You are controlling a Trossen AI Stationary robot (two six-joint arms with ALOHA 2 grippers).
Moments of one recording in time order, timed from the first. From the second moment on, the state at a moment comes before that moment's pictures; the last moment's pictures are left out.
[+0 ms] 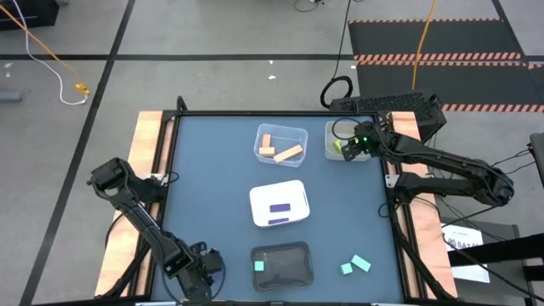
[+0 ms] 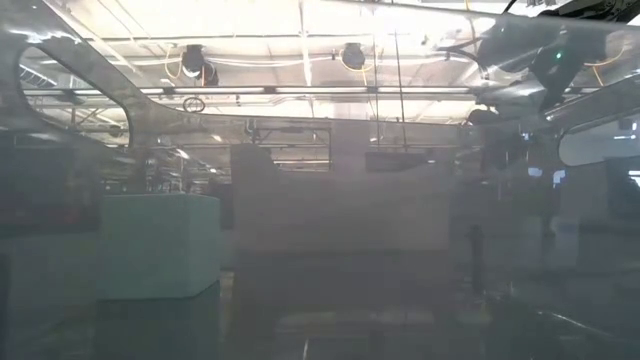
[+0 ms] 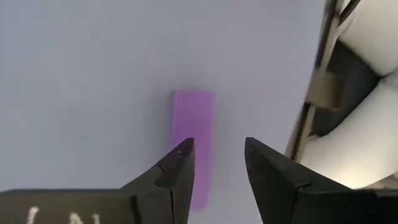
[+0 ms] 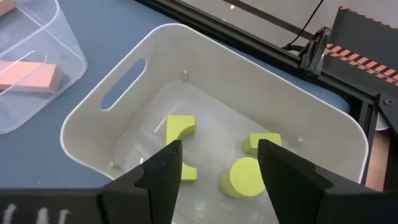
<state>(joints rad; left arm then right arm) -0.90 1.72 1.03 -0.47 -0.09 -1.18 -0.56 0.89 0.55 -0.56 0.39 0.35</state>
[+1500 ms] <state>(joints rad) -1.03 1.87 1.06 -0.46 -0.23 -1.32 -0.56 0.89 0.55 -0.56 0.39 0.35</state>
